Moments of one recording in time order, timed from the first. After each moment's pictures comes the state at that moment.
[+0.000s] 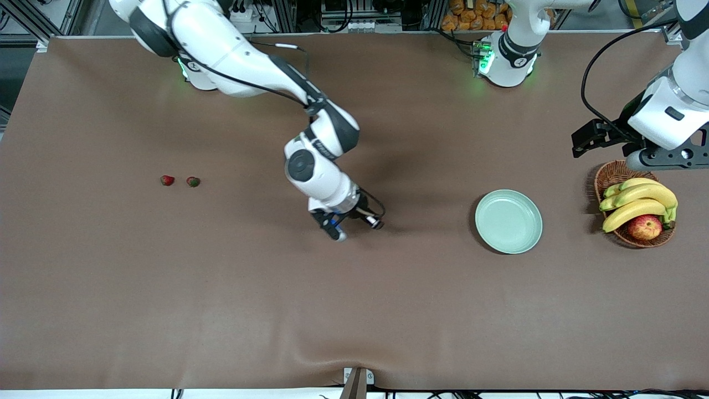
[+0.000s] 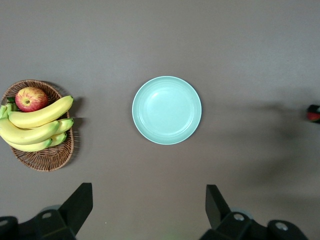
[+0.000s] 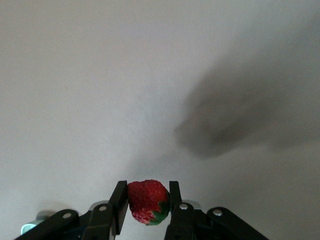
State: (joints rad) left arm -0.08 0.04 -0.07 -1.55 0.02 1.56 -0.15; right arm 0.61 0.88 0.21 -1.43 0.30 2.69 1.32
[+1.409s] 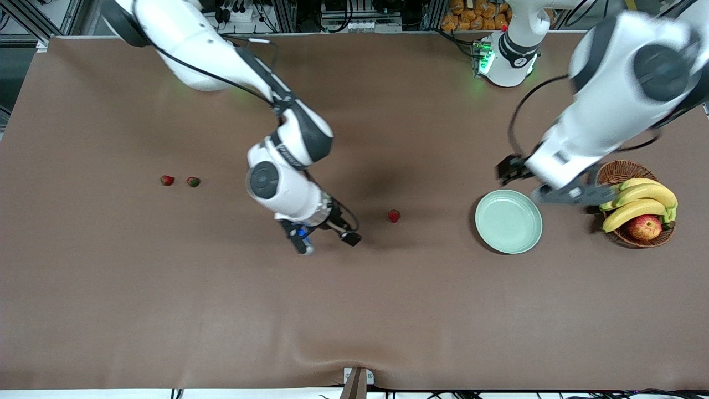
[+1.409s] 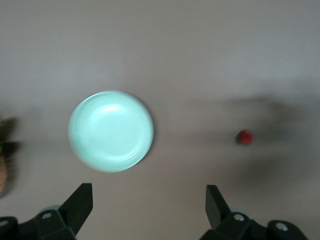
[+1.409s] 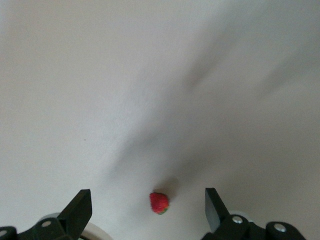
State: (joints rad) left arm -0.15 0.23 -0.24 -1.61 0.02 1.85 -0.37; right arm 0.41 0.70 0.19 -1.40 0.29 2.25 1.24
